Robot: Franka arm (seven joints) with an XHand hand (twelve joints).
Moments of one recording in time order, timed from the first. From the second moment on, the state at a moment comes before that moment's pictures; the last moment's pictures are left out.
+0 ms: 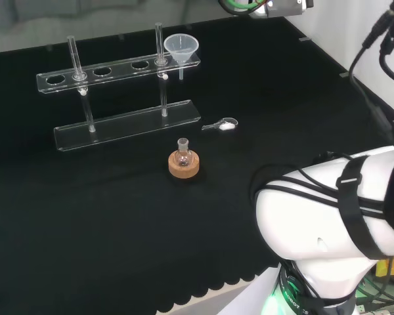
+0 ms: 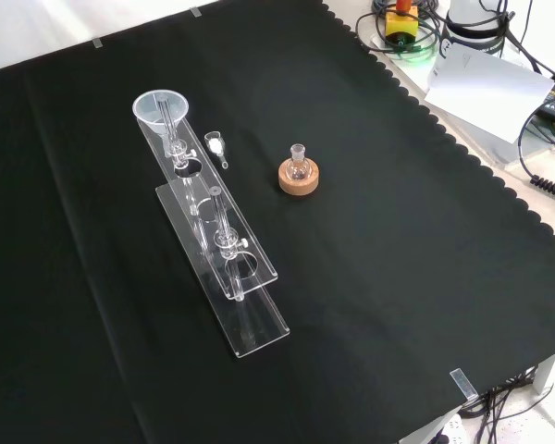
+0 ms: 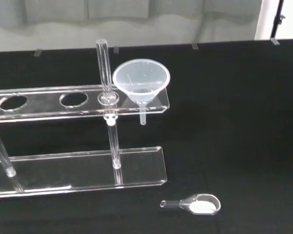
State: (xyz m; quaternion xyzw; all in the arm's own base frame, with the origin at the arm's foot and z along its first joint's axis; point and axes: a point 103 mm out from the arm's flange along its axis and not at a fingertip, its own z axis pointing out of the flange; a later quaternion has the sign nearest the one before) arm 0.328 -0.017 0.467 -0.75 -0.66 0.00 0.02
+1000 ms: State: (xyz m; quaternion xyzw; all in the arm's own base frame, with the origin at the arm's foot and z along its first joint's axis) arm 0.456 -0.054 0.389 -0.73 -0.68 0.04 0.07
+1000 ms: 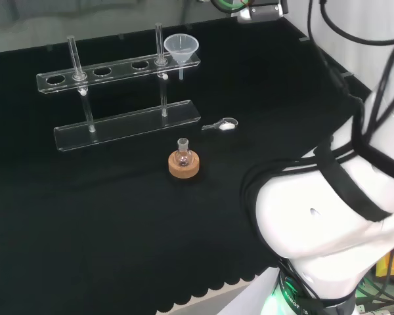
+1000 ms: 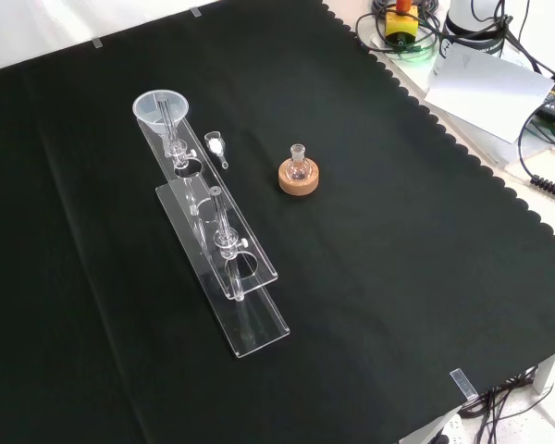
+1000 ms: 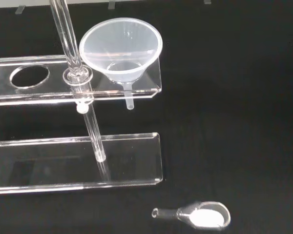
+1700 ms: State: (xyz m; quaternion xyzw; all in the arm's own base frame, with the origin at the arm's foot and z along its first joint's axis) arm 0.524 -0.042 0.346 -0.70 -0.70 0.09 0.10
